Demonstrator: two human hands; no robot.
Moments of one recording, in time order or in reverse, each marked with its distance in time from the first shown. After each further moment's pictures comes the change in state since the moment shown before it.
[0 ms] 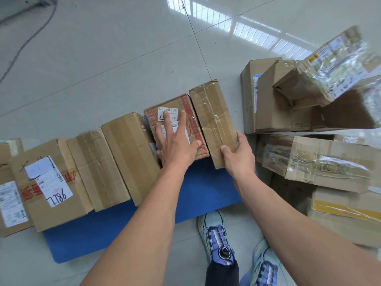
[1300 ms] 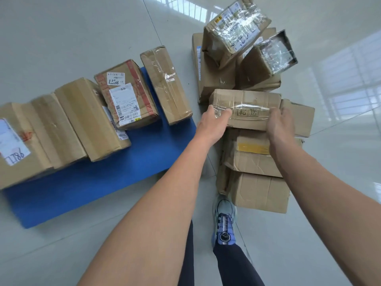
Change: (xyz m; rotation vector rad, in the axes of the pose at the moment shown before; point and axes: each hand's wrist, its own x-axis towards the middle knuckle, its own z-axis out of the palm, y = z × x) left_hand -0.154 0.162 0.097 -0.571 -0.425 0.033; right_hand -0.026 0.080 -0.242 0.136 0.324 0.119
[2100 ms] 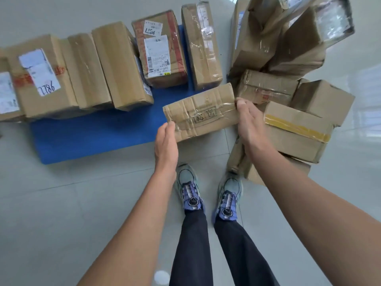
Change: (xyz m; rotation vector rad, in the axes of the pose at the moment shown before) left_hand -0.132 -0.163 -0.043 -0.554 0.609 -0.181; right_hand -0.118 0.052 0.058 -0.008 -0.511 -0.371
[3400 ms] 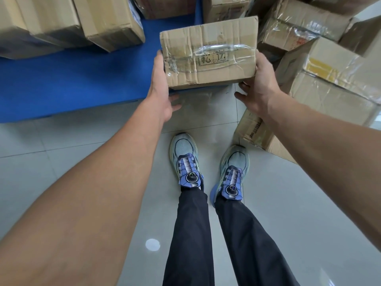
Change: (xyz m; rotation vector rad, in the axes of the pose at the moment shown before) left_hand 0.123 -0.055 0.016 -0.185 -0.277 -0.204; right_hand 0.064 0.090 0.042 0.370 -0.172 0.360
